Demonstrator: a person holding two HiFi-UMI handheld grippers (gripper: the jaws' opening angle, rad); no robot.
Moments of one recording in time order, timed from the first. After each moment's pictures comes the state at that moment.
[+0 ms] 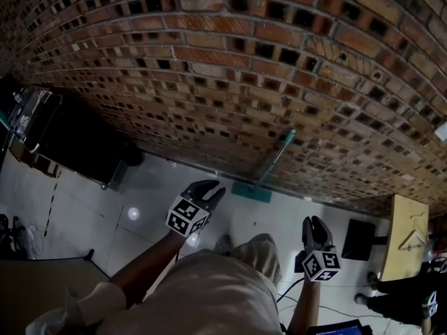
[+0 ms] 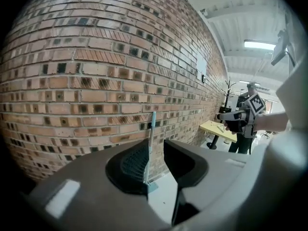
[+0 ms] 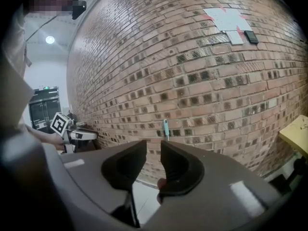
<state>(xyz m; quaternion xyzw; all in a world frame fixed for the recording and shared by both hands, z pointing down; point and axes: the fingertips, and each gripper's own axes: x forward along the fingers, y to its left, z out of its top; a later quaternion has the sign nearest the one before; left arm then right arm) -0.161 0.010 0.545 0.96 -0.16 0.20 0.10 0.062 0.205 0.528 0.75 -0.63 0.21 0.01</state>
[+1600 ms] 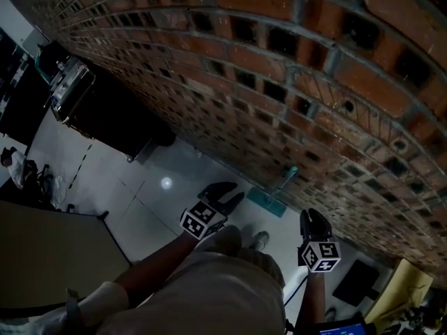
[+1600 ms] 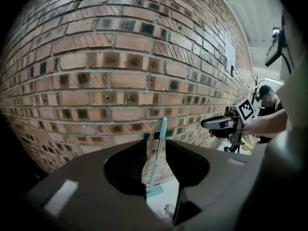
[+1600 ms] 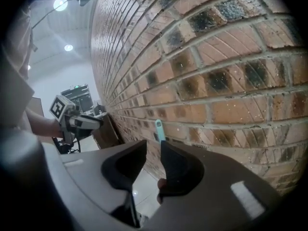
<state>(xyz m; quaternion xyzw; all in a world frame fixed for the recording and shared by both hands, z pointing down) -0.012 -0.049 0.543 0.92 -0.27 0.25 0.12 0.193 0.030 0.583 0.59 -0.77 0.25 0.06</state>
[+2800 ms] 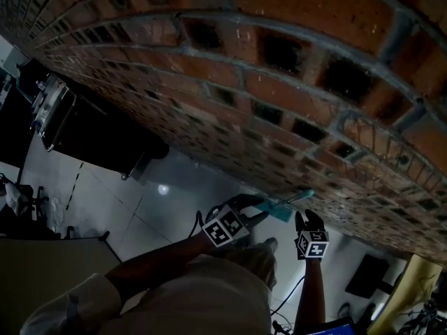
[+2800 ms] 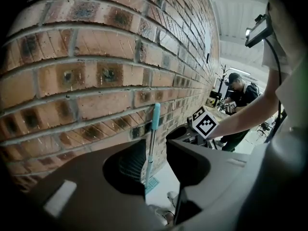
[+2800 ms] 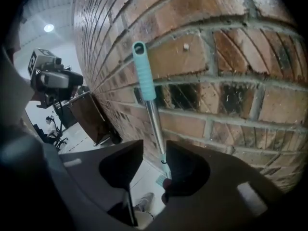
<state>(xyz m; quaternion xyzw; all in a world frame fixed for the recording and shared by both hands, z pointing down) 0.028 -0.087 0.605 0.95 -0.06 0.30 0.08 0.158 -0.045 0.763 0.61 -0.70 0.34 0.16</state>
